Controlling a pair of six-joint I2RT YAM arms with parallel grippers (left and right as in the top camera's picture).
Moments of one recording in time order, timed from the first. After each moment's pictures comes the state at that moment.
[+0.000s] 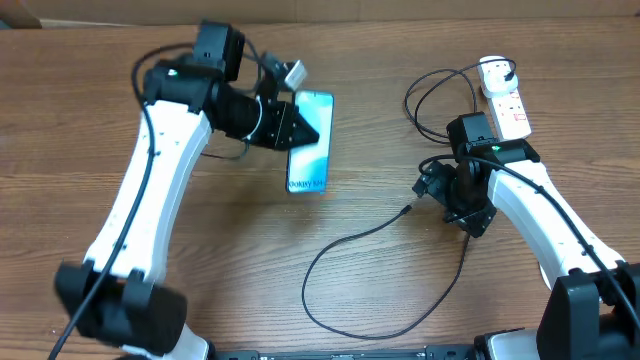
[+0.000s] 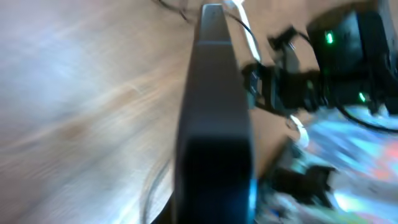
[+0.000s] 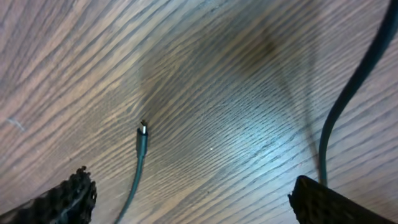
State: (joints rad) left arm -0.23 1.74 1.78 -1.23 0.73 0.02; right arm 0.16 1.58 1.07 -0.99 -0.06 0.85
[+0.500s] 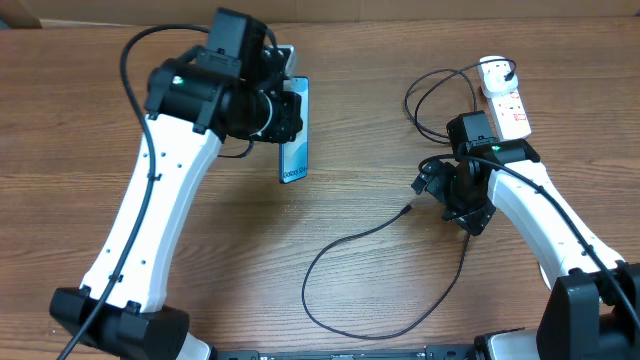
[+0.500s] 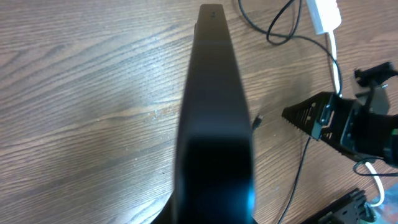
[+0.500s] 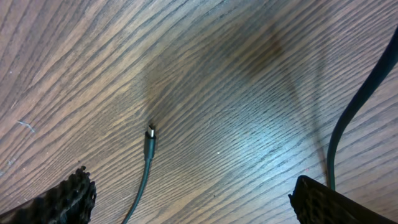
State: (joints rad) left arm -0.34 1.71 1.88 -1.27 0.30 -0.22; right arm 0.16 1.58 1.07 -0.97 -0.07 0.85
